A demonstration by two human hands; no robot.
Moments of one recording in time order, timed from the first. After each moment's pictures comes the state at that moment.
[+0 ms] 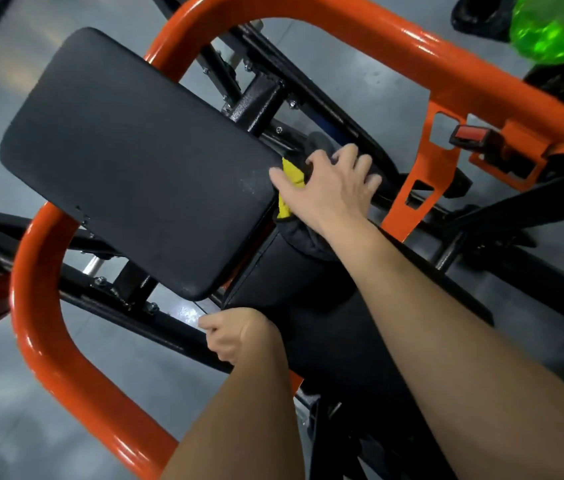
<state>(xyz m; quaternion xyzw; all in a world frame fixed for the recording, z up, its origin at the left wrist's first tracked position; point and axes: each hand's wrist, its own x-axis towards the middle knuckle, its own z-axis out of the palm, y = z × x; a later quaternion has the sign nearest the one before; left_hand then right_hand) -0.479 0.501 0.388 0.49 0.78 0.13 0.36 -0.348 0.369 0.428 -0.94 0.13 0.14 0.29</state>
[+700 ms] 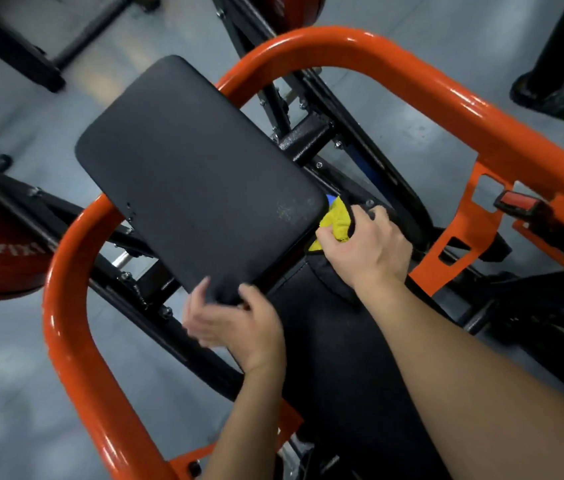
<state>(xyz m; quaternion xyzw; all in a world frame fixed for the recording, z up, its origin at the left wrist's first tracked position) -0.469 0.487 0.412 0.79 0.43 0.34 0.28 -0.364 0.359 0.410 -0.95 0.07 0.06 0.29</state>
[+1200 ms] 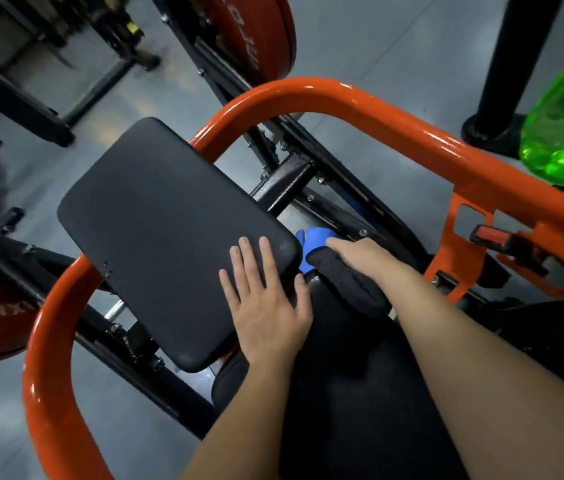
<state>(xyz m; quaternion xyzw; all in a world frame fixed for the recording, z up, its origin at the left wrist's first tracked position) -0.391 0.468 0.380 0.98 0.12 0.15 -0.04 -0.292 0.309 0.399 -0.76 0.16 0.36 0.52</state>
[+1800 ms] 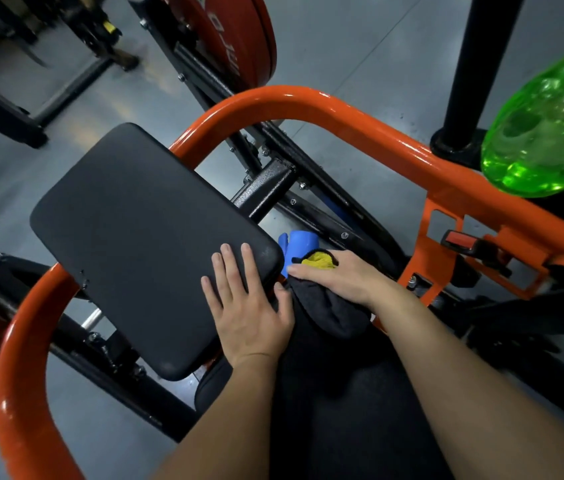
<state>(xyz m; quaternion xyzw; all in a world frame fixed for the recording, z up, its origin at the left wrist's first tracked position) -0.388 0.467 0.380 0.98 0.13 0.15 -0.05 -0.316 0.296 0.406 -0.75 0.03 0.35 0.56</state>
